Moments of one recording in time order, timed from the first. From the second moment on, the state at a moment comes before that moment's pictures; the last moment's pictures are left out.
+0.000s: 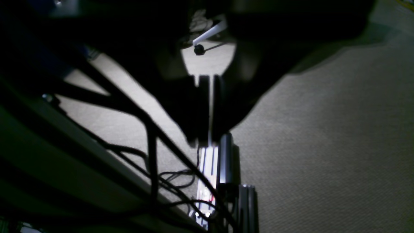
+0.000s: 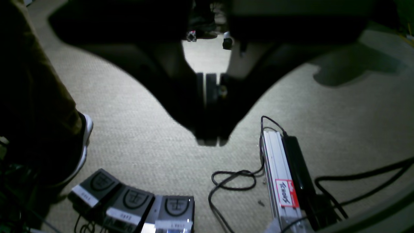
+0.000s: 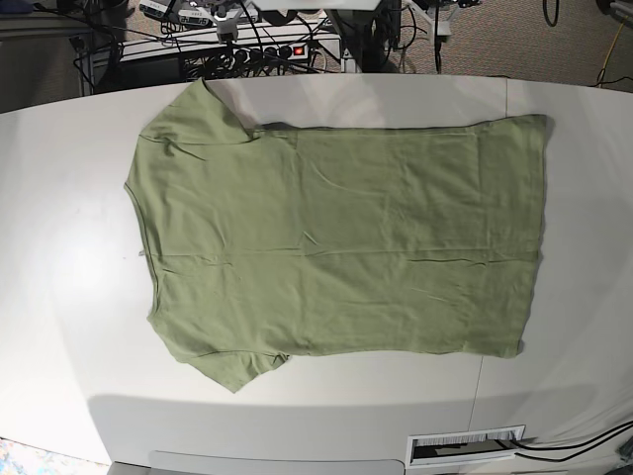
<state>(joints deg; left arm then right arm) 15.9 -3.4 3.8 25.8 -14.3 -14.6 10.9 -14.6 9.0 -10.4 23.1 8.4 4.3 -8.8</state>
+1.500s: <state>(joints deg) 37.4 -13.4 4.0 47.6 -15.5 -24.3 7.9 -29.8 21.0 -10.3 45.2 8.3 8.1 -12.8</state>
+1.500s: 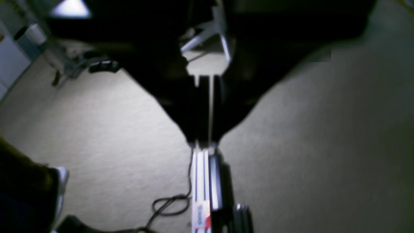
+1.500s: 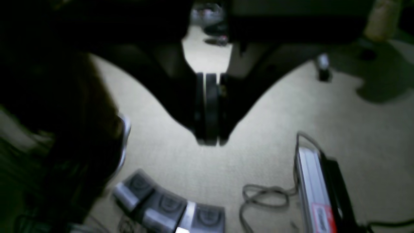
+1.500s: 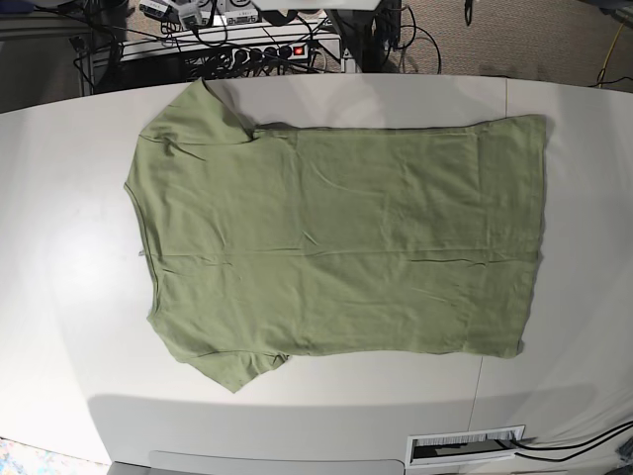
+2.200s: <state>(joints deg) 65.8 -23.9 -2.3 84.6 -15.3 -25.7 8.4 -58.1 33.1 -7.7 89.3 -6.9 8.3 -16.9</state>
